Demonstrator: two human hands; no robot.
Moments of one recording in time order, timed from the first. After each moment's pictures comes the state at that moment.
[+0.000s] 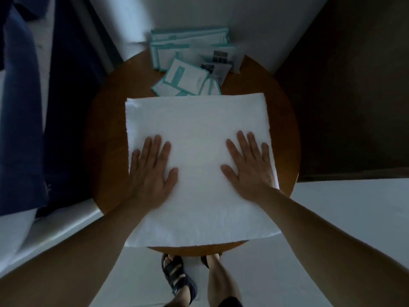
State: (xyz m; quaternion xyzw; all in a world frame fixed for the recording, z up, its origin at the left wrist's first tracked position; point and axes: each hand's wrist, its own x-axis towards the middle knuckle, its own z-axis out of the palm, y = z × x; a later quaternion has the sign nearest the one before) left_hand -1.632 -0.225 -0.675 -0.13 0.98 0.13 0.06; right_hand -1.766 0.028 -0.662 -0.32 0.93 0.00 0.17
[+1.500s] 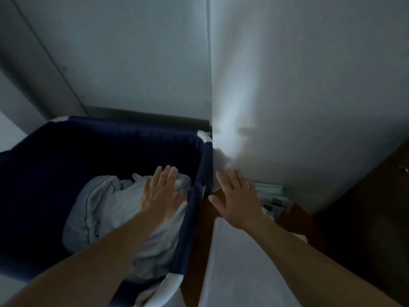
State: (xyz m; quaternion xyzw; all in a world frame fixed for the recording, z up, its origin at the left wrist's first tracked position) left_hand -1.636 -0.403 -0.356 -0.33 0.94 0.06 -0.01; right_hand -1.778 -0.220 -0.353 -0.47 0.87 -0.11 0.09
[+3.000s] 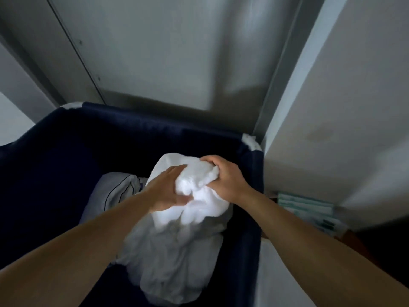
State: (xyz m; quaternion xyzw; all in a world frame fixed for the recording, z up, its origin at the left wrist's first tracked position) left_hand -1.609 -0.623 -0.370 -0.29 0.90 0.33 0.05; right_hand -1.763 -0.472 -0.345 -0.44 0.75 -0.41 0.26
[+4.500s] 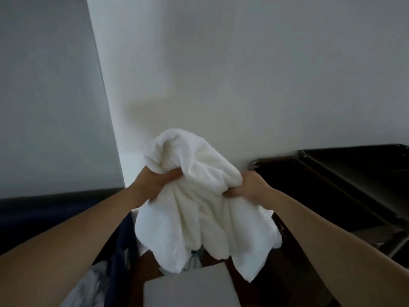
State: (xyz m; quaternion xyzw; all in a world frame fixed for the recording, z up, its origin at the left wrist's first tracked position) left_hand -1.746 -0.274 -0.130 -0.07 0.79 0.59 -0.12; right_hand -1.838 -0.002 -0.135 -0.19 0.90 -0.39 0.07
